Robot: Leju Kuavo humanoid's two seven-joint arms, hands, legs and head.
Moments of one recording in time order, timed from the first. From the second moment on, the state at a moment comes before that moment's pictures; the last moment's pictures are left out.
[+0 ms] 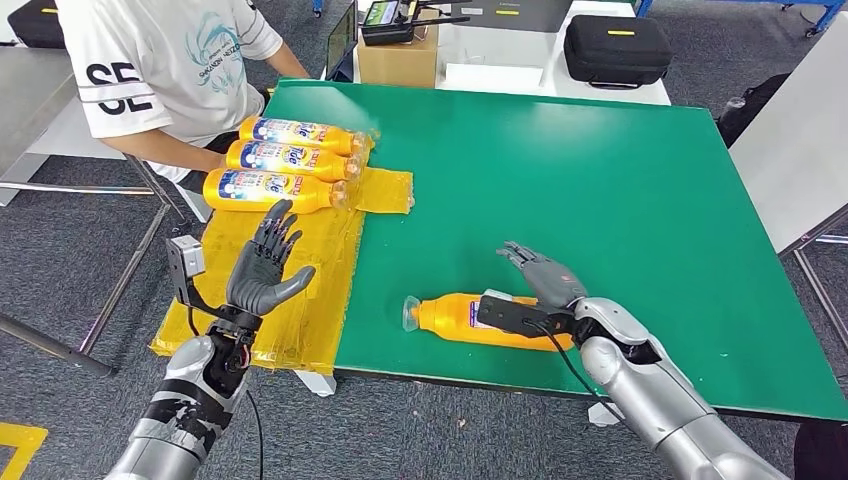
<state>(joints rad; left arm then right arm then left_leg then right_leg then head) -0.31 -0.01 -0.11 -1.06 0.34 -0.29 -0.34 -0.54 -0.28 0.78 -1.07 0.68 0.08 -0.02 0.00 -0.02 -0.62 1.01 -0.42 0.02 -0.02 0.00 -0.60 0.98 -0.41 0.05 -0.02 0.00</state>
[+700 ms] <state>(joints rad) -0.31 -0.01 -0.10 -1.05 0.35 -0.32 -0.35 -0.49 -0.29 0.80 -1.11 0.62 0.20 -0.01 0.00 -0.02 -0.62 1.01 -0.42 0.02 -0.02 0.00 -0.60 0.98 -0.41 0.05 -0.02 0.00</state>
